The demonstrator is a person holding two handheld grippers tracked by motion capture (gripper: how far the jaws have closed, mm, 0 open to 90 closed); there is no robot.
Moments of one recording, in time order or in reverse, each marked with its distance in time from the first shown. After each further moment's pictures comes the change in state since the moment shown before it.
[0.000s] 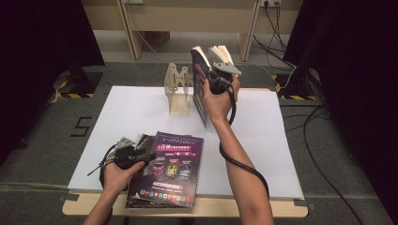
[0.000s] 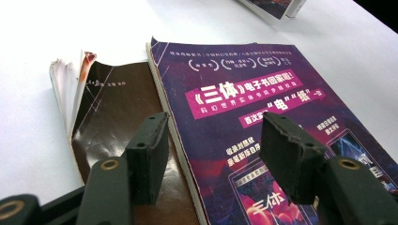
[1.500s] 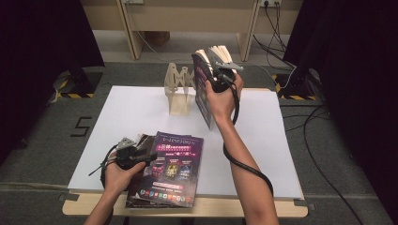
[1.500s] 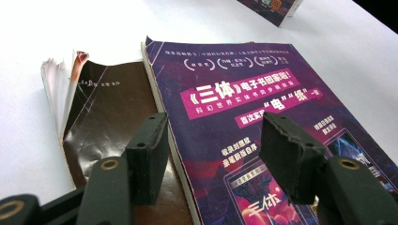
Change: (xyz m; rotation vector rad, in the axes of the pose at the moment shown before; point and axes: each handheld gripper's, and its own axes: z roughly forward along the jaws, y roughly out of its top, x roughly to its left) left arm -0.002 0.000 0.002 0.002 -0.003 0.005; right arm -0.008 0.004 0.000 0.163 -0.028 0.033
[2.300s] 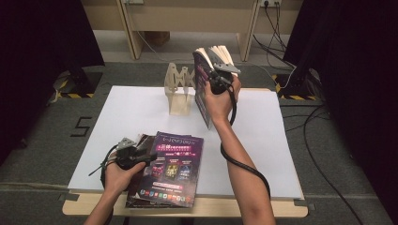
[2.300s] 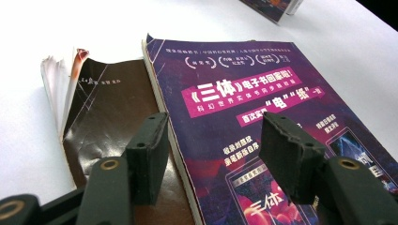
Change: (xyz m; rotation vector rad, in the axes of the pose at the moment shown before) left arm 0.001 -0.001 0.001 0.005 0.004 -0.002; right arm 0.003 -0.007 0.007 -0.069 -0.016 -0.020
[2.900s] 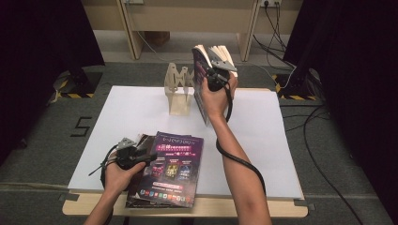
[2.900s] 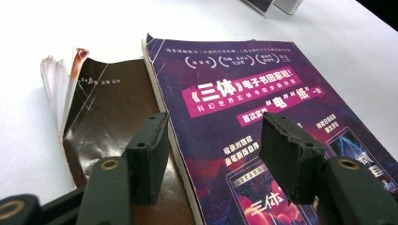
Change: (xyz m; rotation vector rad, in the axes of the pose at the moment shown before) left arm 0.000 0.000 0.001 0.002 -0.006 -0.001; right arm 0.004 0.003 0.017 -0.041 -0.009 0.008
